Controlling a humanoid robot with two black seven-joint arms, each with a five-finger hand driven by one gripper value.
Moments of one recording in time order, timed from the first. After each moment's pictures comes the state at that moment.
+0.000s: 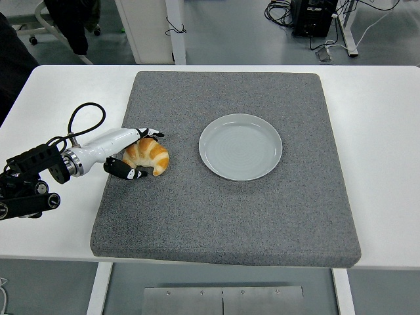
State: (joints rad) left arm -1.17 0.61 0.43 -1.21 0.92 0.48 -0.31; right arm -0.09 0.00 0.01 0.12 -0.10 0.03 0.41
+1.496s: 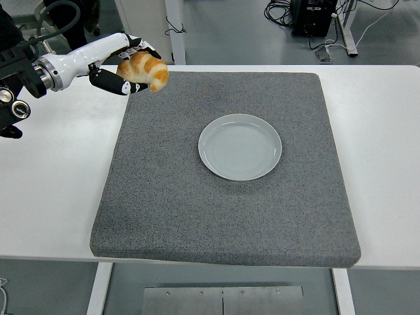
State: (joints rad) left arm -1.34 0.73 0.04 -1.21 0.90 0.10 -0.26; right arm -0.09 0.00 0.01 0.12 -0.10 0.03 0.41
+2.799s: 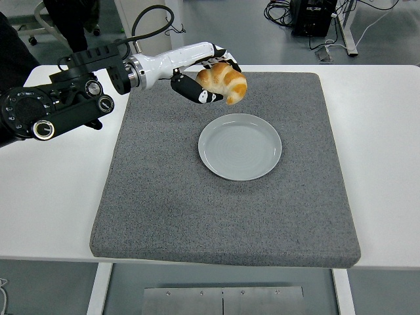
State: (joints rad) left arm -1.35 0.37 -0.03 -1.07 0.98 0.01 -0.22; right arm -0.09 0.00 0.01 0.12 -0.10 0.03 0.41
